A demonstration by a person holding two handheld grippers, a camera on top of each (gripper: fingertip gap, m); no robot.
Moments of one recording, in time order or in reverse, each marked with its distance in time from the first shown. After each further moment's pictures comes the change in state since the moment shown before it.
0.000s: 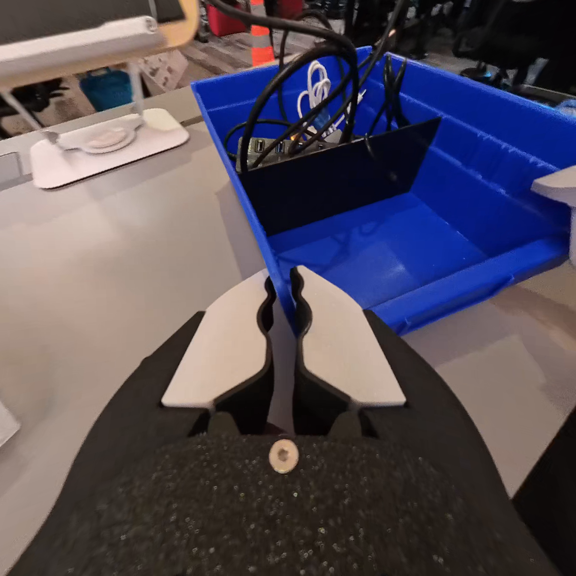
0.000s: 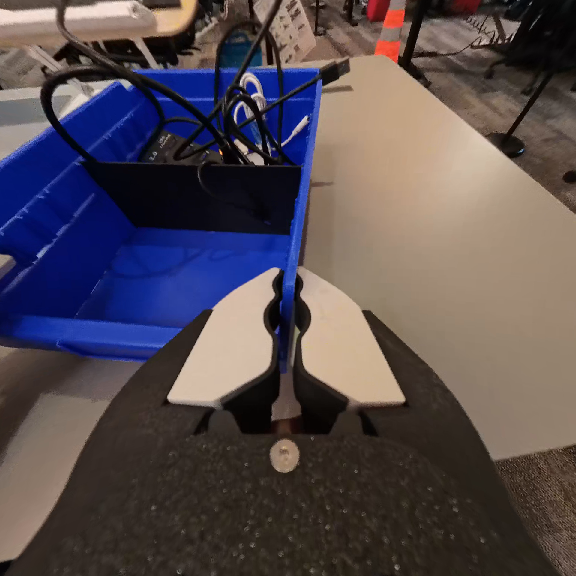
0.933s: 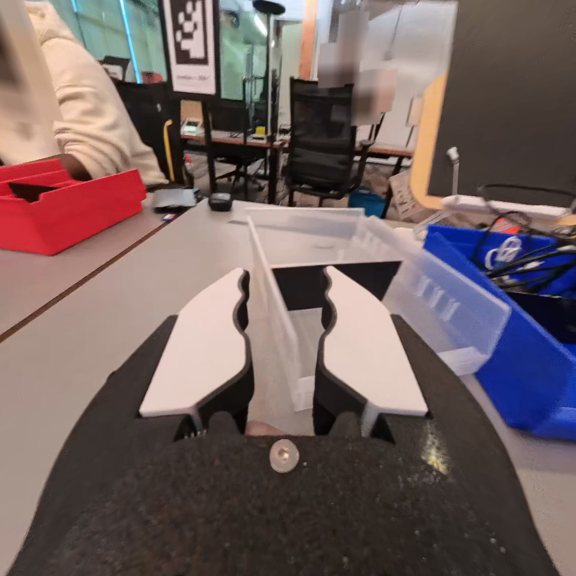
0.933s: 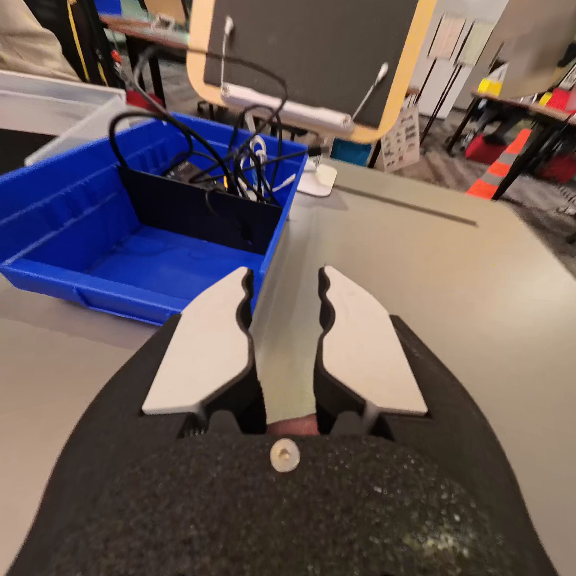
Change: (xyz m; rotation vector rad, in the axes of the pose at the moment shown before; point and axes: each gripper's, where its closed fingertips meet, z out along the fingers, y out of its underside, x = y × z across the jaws) left arm -0.310 0.036 -0.253 0.364 -0.704 -0.293; right arm -0.143 -0.041 0.007 0.211 -0.301 -0.308
